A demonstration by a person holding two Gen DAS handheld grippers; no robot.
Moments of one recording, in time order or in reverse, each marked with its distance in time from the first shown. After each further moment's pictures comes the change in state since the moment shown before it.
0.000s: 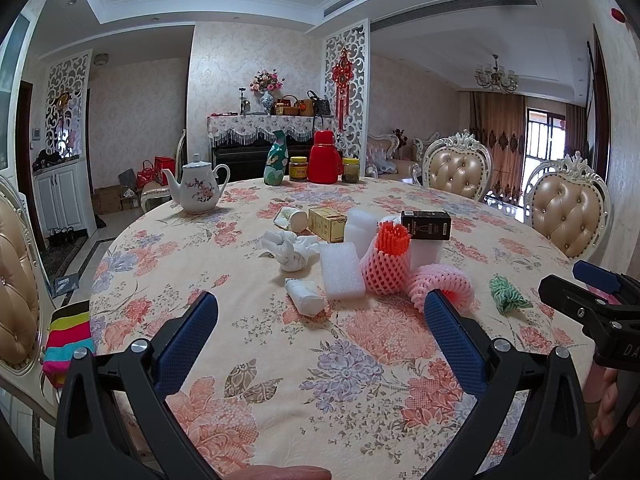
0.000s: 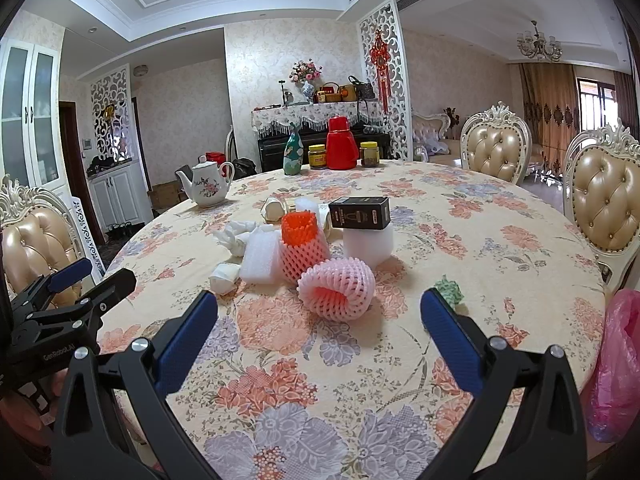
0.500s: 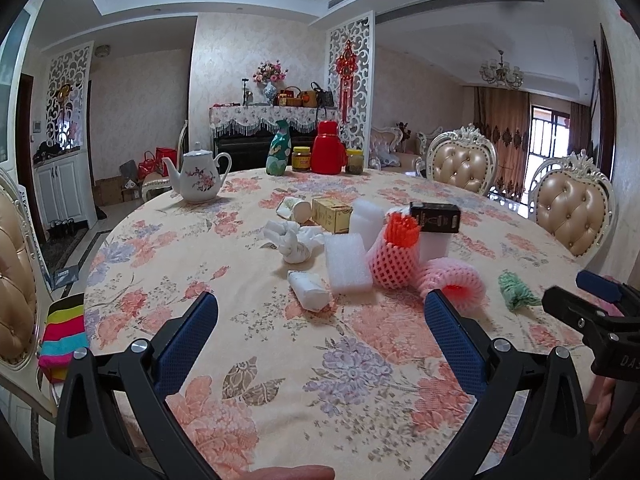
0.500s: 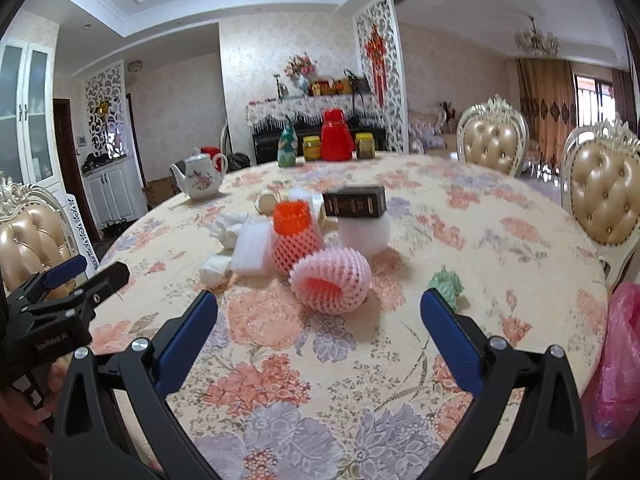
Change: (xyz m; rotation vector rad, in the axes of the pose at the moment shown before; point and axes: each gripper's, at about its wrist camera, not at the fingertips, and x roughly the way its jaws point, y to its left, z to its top) left arm 0.027 0.010 -0.007 -0.018 0.040 0.012; right arm 0.026 -0.008 -0.011 0.016 0.057 -0.025
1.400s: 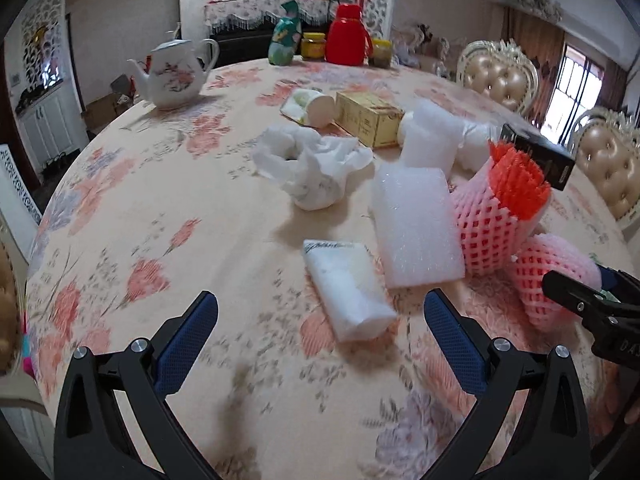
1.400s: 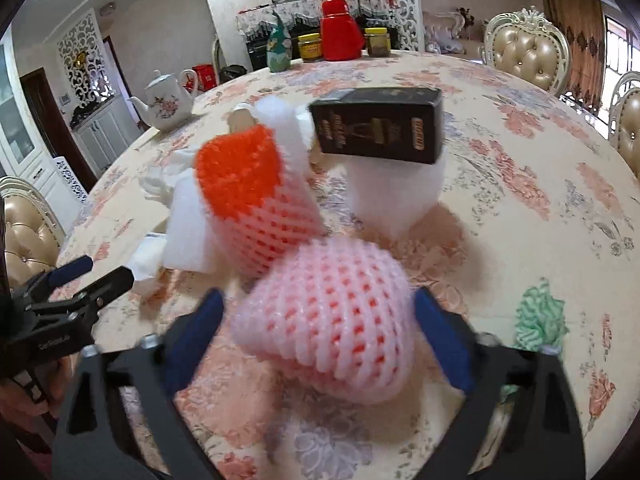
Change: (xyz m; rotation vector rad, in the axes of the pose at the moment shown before) left arm 0.185 0.025 0.020 -0.023 0.430 0.024; right arm 0.180 -0.016 0.036 0.043 0.359 0.052
